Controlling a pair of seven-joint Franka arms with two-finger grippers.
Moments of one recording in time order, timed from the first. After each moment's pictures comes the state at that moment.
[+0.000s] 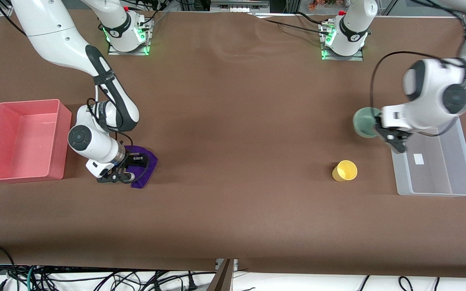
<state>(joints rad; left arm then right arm) 0.12 0.16 -0.02 -2.05 0.04 2.09 0.87 0.13 0.62 0.06 -1.85 0.06 2.49 0.05</state>
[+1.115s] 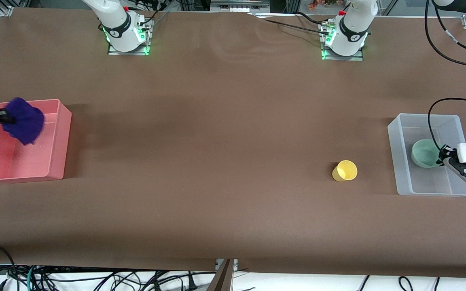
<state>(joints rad) 0.46 0.68 -0.02 -1.60 0.07 2.20 1.16 -0.02 0.37 -0.42 -1.57 0.05 1.60 -0.66</state>
